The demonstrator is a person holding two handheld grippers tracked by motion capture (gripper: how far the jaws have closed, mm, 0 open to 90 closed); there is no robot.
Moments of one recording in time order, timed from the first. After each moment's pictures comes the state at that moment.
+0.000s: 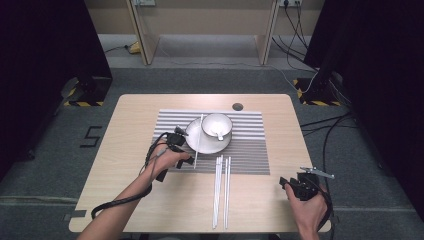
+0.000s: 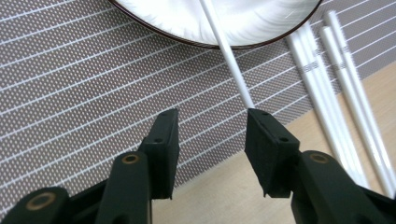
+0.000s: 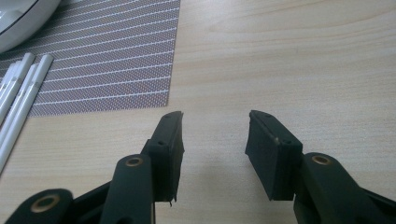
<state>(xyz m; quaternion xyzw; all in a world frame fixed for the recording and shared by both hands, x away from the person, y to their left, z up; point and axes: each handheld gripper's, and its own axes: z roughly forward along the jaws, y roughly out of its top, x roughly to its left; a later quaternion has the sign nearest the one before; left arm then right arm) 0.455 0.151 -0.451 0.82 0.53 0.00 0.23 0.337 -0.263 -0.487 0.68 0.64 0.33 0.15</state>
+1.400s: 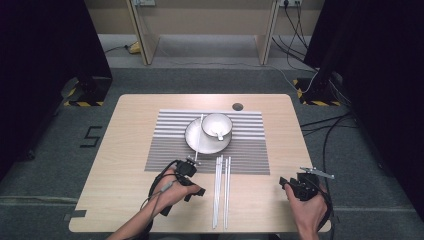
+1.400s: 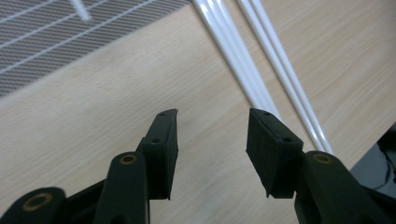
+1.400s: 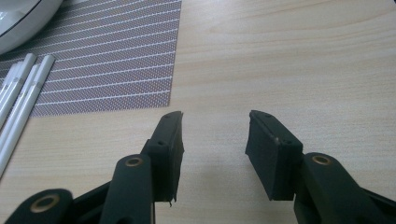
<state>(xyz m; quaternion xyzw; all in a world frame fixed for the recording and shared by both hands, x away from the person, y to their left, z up) 0.358 0.106 -0.454 0.85 0.47 -0.04 0.23 0.336 -0.262 -0.486 0.68 0.64 0.34 0.16</state>
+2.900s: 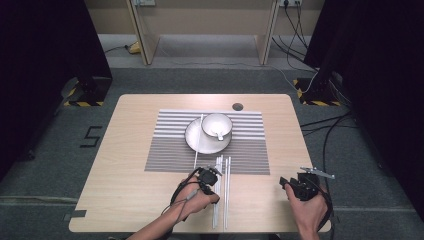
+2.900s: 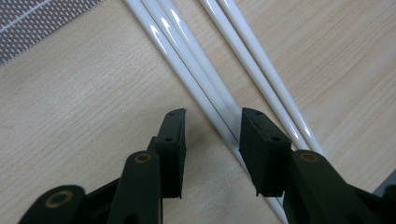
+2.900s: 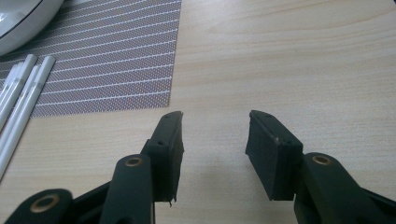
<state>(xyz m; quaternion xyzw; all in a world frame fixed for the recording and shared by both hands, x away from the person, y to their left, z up) 0.352 0.051 -0.478 0.88 0.44 -0.01 0.18 0.336 -0.263 -0.486 0.68 0.63 0.34 0.15</state>
